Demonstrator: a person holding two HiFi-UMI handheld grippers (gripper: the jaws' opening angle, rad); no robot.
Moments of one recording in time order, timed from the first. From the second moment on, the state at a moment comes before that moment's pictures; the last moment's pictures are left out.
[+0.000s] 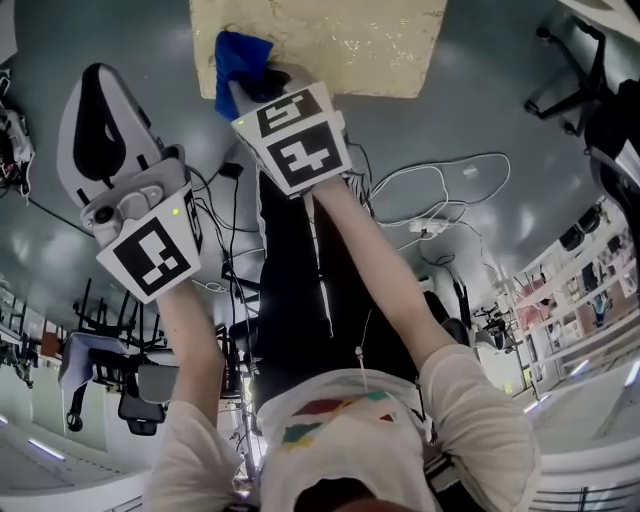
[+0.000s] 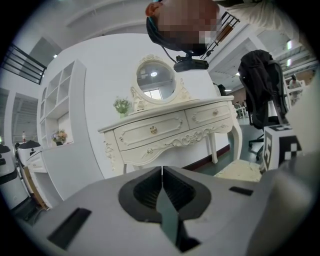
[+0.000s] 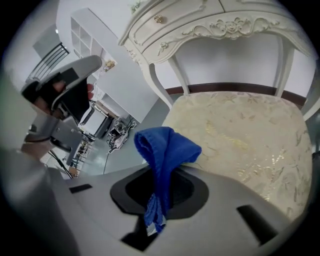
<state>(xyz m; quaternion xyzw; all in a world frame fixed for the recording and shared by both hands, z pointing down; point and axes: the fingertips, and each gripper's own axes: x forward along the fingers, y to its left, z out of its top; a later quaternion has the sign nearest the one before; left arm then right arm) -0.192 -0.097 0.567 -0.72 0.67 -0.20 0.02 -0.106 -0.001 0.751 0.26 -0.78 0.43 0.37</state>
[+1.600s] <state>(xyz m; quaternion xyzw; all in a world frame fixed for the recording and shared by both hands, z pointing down) -0.039 -0.148 0.588 -0.80 0.56 -0.21 0.02 0.211 -0.002 0.772 0.40 -0.66 0.36 0.53</state>
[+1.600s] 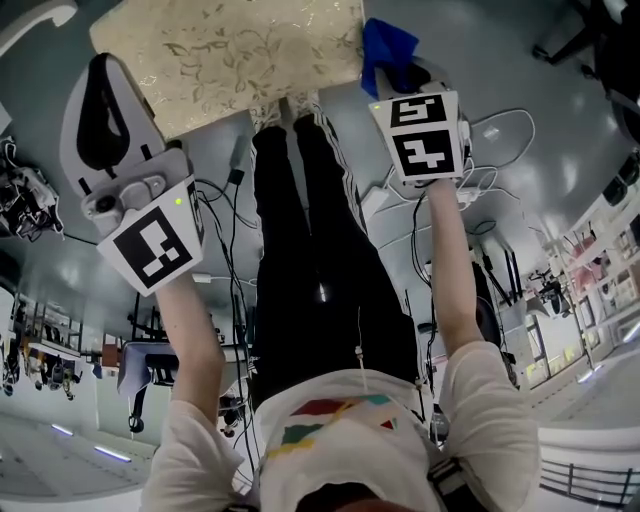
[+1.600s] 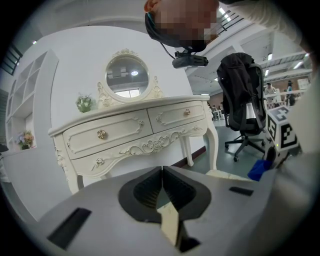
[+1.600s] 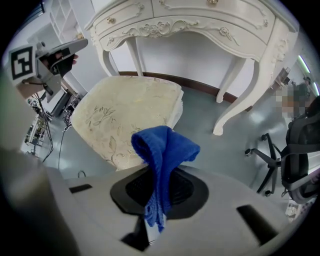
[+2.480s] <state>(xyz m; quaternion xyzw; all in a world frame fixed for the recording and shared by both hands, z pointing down) -0.024 -0.225 0.320 -0.80 0.60 -0.06 0.05 0.153 -0.172 0.484 0.53 -0.72 0.26 0.37</state>
